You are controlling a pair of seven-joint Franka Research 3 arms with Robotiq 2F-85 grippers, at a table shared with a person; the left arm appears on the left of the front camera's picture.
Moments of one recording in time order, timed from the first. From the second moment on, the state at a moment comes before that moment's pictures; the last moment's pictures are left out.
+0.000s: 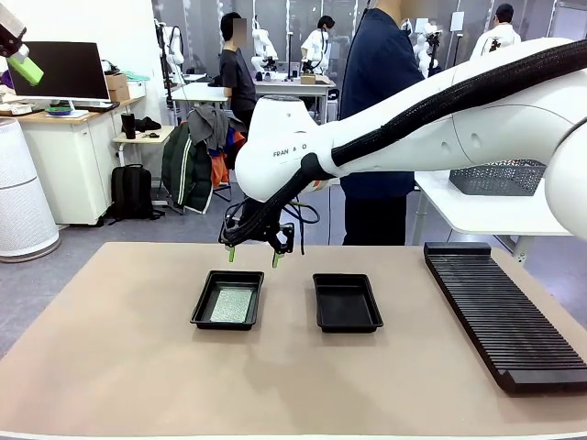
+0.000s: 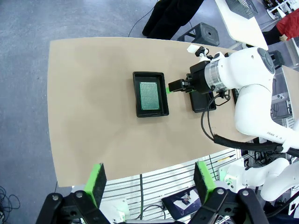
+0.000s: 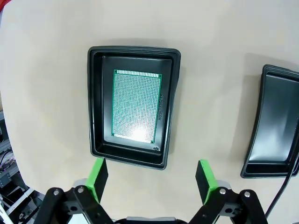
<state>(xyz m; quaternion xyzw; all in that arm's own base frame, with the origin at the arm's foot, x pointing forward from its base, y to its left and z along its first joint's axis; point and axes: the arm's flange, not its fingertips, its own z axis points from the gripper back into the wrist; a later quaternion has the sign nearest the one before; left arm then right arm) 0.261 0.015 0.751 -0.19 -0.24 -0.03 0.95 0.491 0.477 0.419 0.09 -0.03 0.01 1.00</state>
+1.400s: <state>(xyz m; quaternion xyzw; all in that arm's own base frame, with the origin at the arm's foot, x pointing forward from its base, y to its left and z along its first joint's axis) 0.369 -0.073 0.636 -0.14 -0.08 -0.07 0.98 0.481 0.382 0.475 0.24 -0.05 -0.05 0.97</state>
